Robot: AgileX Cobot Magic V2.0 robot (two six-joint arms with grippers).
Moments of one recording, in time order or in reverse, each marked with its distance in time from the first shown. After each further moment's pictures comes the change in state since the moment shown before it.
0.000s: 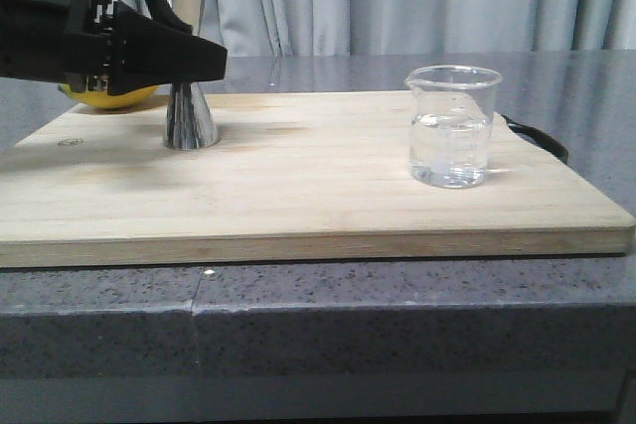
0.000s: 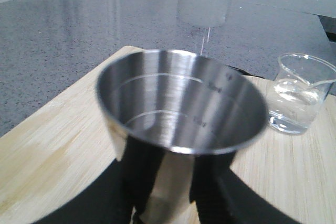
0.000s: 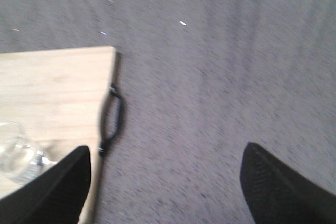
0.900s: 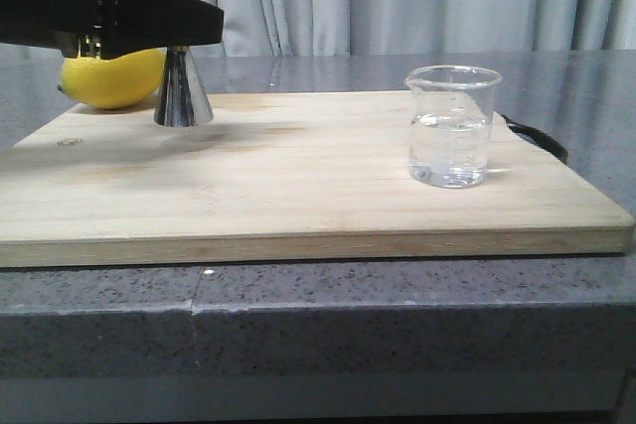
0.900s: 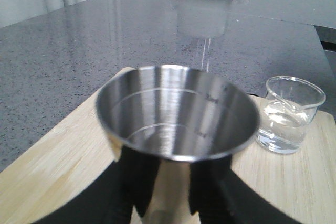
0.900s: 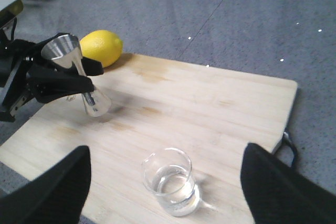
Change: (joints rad) left arm 0.000 -0.061 -0.008 0.003 -0.004 -0.034; right arm 0.175 0.285 0.000 0.711 -0.173 -0.652
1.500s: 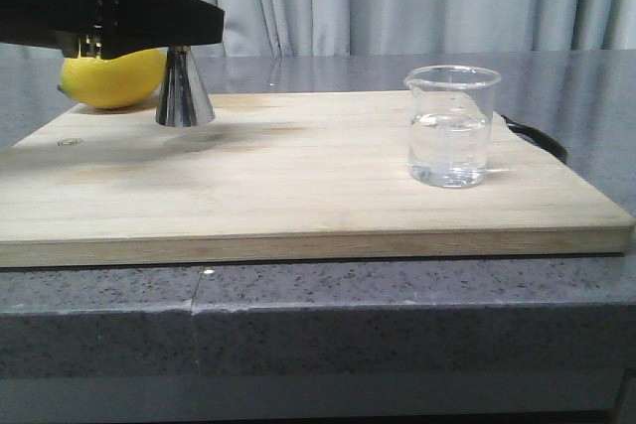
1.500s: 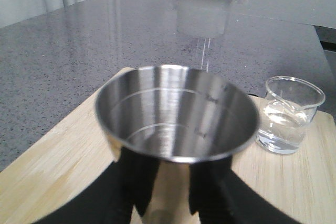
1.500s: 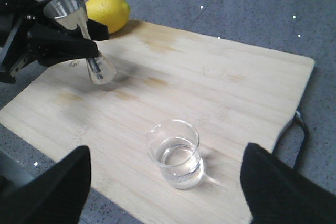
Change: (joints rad) left arm 0.000 0.000 0.000 0.000 0.000 0.000; right arm 0.016 0.013 0.000 -0.051 0.068 -0.007
